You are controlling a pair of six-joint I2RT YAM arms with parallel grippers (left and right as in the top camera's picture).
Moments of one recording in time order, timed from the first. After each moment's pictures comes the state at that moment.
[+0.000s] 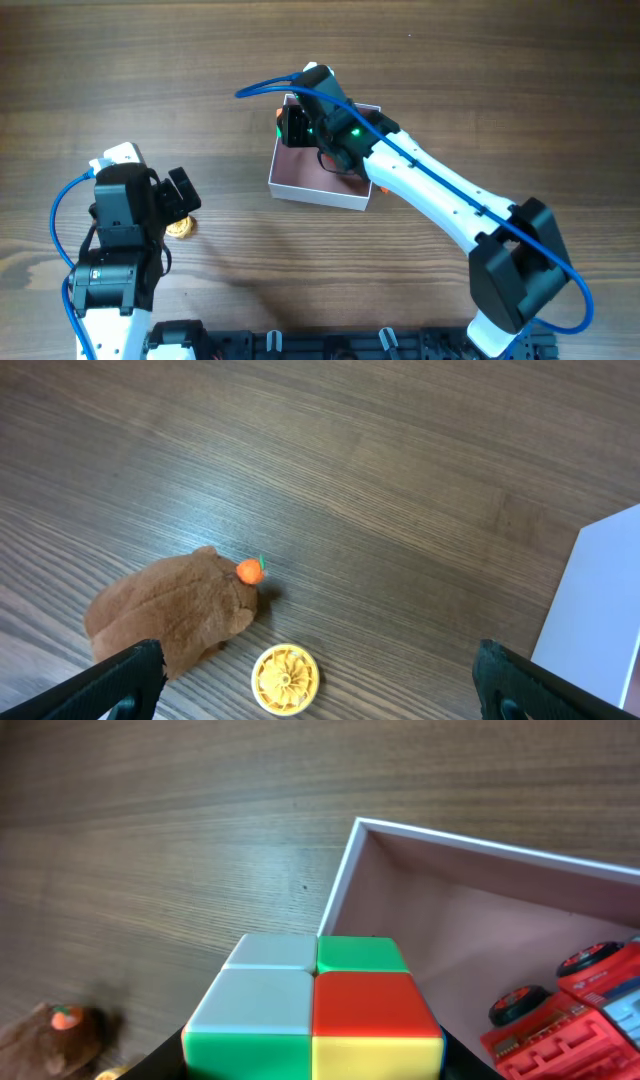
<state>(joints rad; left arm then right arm) 0.03 0.83 0.79 -0.76 -0.23 -0.32 0.69 1.86 1.43 -0.42 0.00 0.62</state>
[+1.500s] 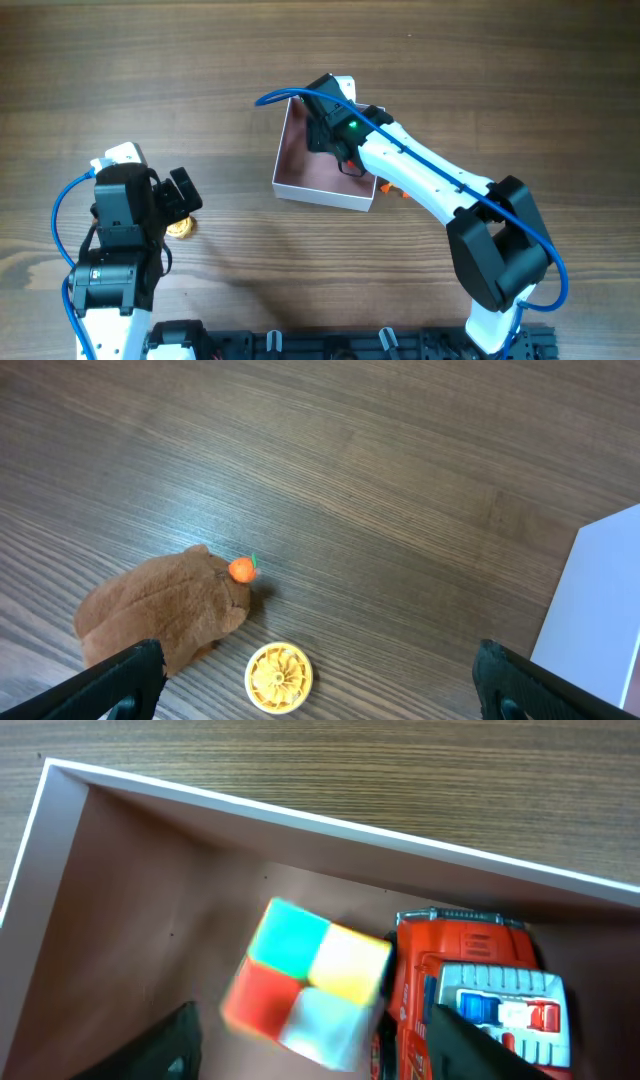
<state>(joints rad) 0.03 0.83 0.79 -0.76 -0.21 -0.32 0.64 1.95 1.43 -0.56 0.23 0.52</state>
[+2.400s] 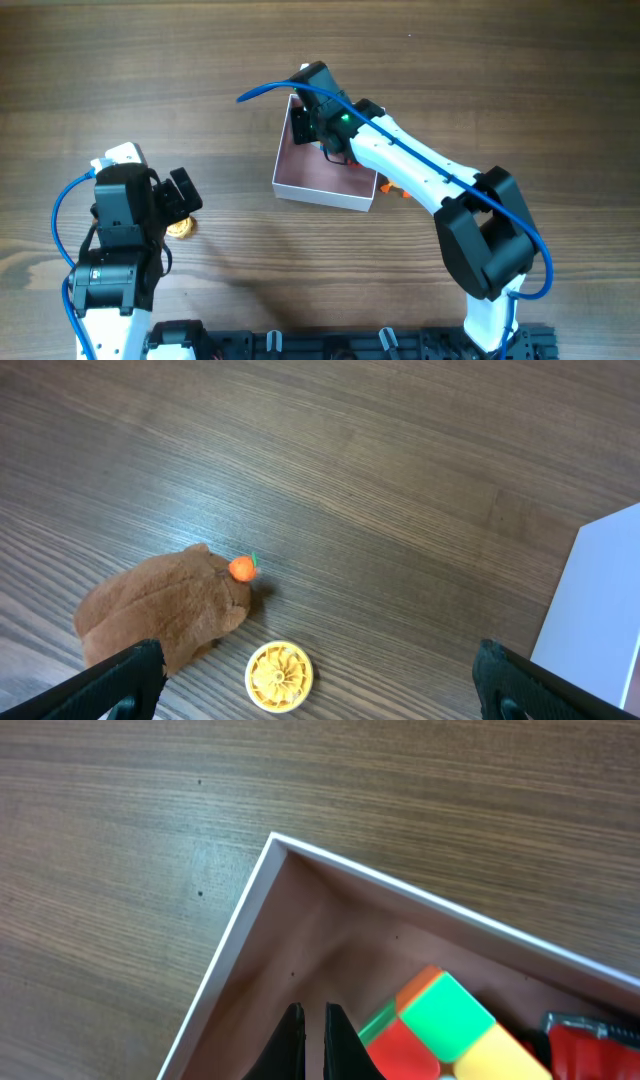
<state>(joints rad) 0.03 0.83 0.79 -0.76 -0.21 -0.32 0.64 2.03 1.51 -0.43 0.04 0.41</state>
